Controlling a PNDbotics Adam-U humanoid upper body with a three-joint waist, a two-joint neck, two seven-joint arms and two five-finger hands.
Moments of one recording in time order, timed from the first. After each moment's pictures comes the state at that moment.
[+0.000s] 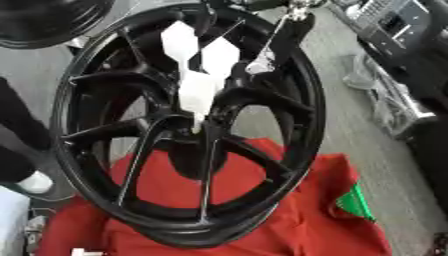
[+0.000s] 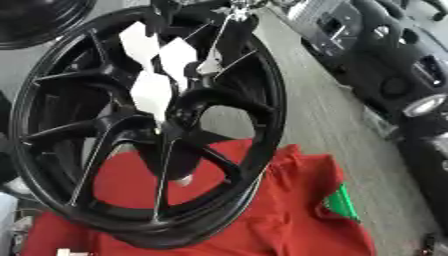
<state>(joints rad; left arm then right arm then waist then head) -0.33 0.54 0.06 -1.61 0.34 0.03 0.12 -1.10 -0.63 0.57 -1.50 0.34 -0.31 0.67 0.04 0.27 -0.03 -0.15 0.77</state>
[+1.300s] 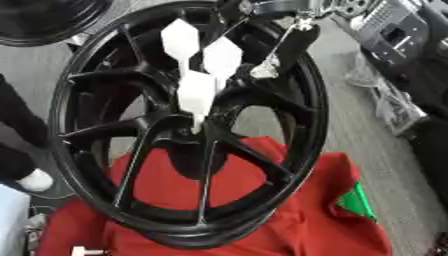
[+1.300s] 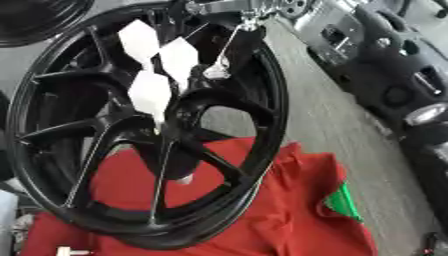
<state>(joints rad) -0.33 0.54 0.06 -1.61 0.34 0.03 0.12 -1.06 -0.66 0.55 -1.50 0.36 -0.33 0.64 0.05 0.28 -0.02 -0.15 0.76</state>
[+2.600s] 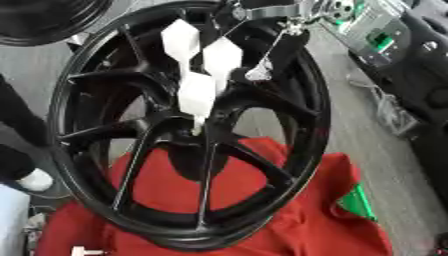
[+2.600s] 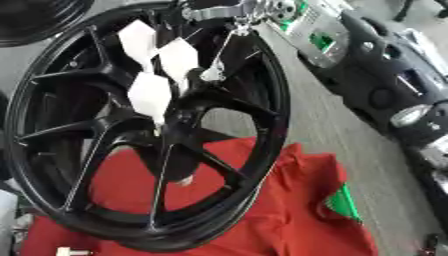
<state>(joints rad) -0.32 0.53 0.06 -1.61 0.34 0.04 0.12 -1.06 -0.63 0.54 -1.45 0.37 -0.35 0.66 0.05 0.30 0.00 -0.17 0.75</state>
